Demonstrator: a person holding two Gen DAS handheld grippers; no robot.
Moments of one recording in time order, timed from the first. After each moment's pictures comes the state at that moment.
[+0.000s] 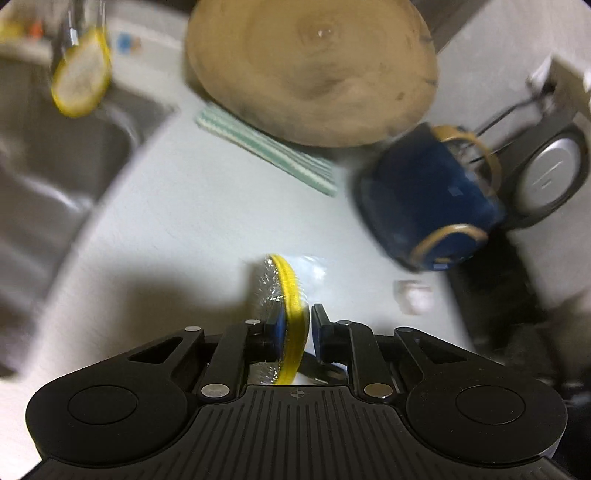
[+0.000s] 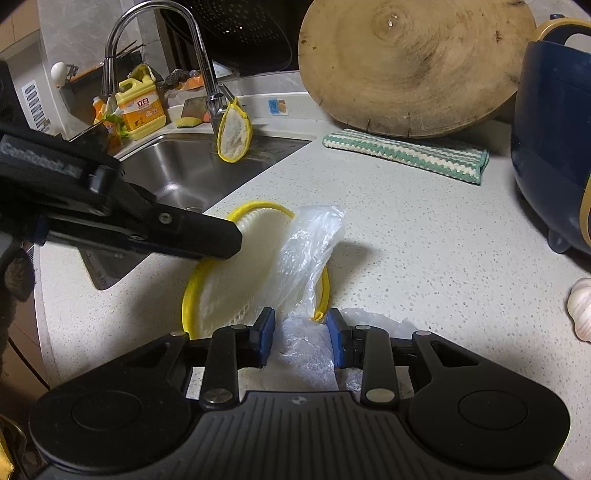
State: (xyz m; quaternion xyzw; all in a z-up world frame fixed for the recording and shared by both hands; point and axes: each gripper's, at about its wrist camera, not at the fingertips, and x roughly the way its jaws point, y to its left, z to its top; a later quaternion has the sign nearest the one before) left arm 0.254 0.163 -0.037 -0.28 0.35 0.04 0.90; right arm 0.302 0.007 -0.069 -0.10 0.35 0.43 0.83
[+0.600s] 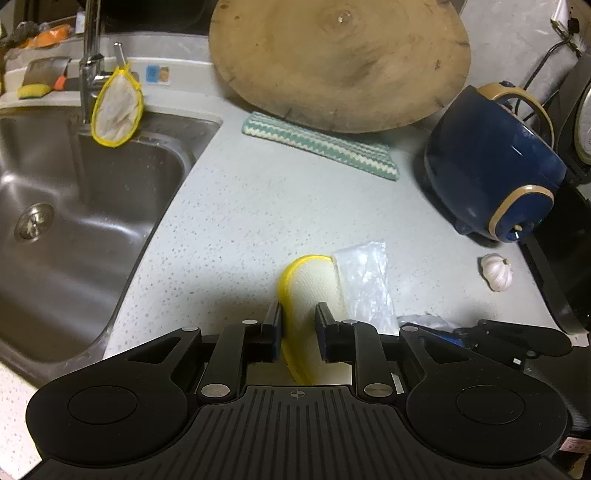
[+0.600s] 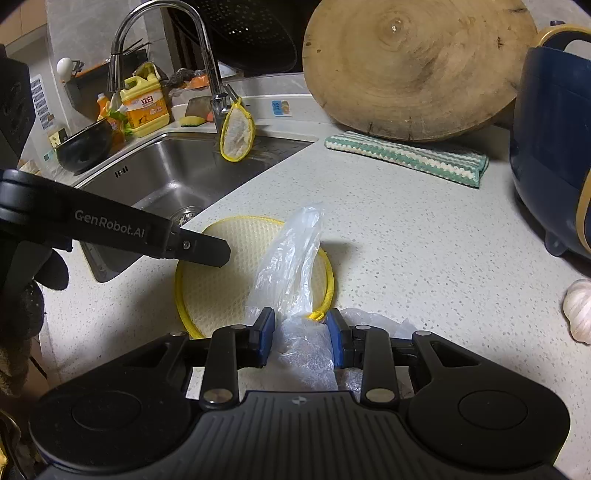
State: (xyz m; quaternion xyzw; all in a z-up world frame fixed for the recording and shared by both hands) left arm 0.257 0.158 -0.054 -0.20 0.38 0.10 0.90; right arm 0.298 0.003 -0.069 -0.11 0.34 0.43 0.83
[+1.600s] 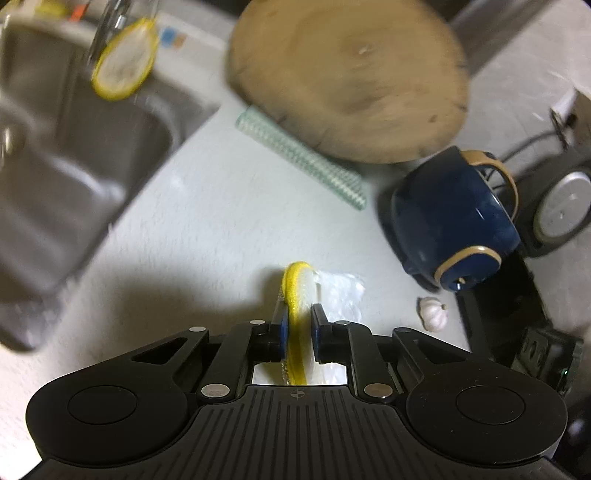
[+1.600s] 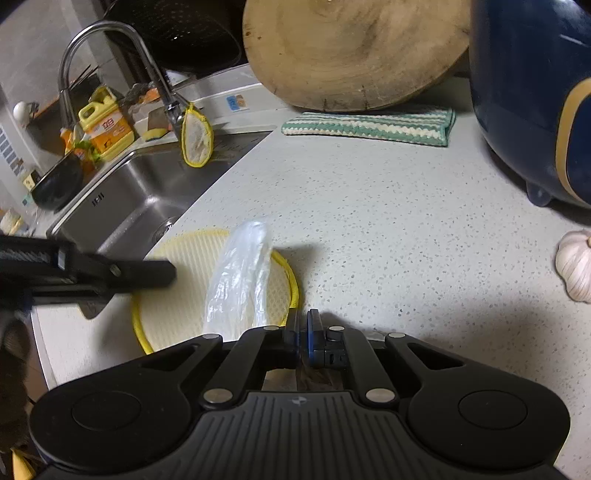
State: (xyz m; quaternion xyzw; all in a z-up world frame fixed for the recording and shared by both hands) left arm 0.232 0.182 -0.053 -0.33 0.32 0.05 0.89; right arm 0.326 -0.005 -0.072 -0.05 0.40 0.40 0.82
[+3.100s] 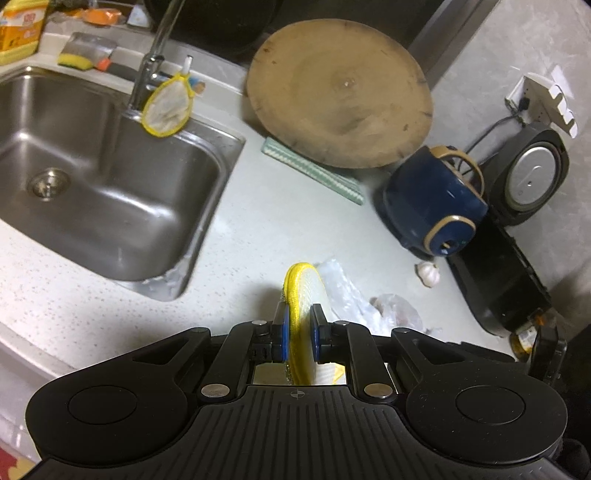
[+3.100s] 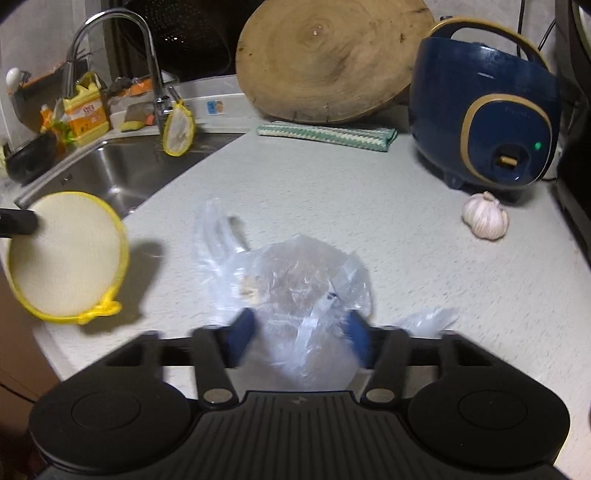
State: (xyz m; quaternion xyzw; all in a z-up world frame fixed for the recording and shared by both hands) left arm 0.094 0.211 -0.027 -0.29 0.30 0.03 0.91; right arm 0.222 -0.054 -0.067 -0.10 0.34 0.31 0.88
